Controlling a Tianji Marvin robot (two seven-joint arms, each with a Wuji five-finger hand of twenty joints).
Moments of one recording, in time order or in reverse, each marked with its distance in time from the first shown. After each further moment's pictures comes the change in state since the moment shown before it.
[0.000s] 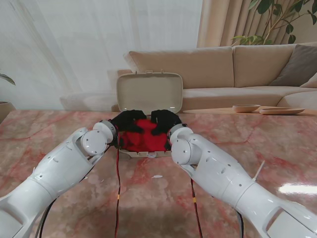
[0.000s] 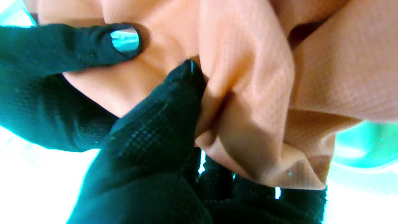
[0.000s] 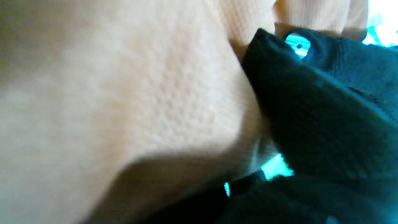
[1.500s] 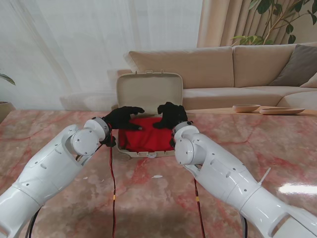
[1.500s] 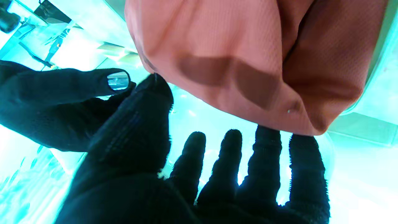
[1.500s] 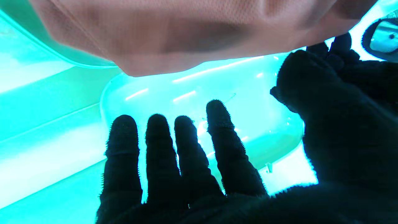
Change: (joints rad) left arm 0.087 0.076 -0.112 -0.205 0.185 0.024 -0.076; right arm -0.050 0.031 0.069 -0.094 -0.115 0.063 -0.030; left_hand -0.144 0.167 -0.179 0.090 -0.123 0.041 -0.499 -0.193 -0.319 0.096 -0.162 -0.497 -0.347 0.056 -0.383 -0.374 -0.288 0.047 -0.372 -0.189; right_hand -0.213 0.168 -0.063 0.080 0.002 0.161 -0.848 -0.035 -0.385 0.073 -0.377 -0.456 -0.579 0.091 -0.805 -0.394 -0.532 0.054 -0.524 -0.110
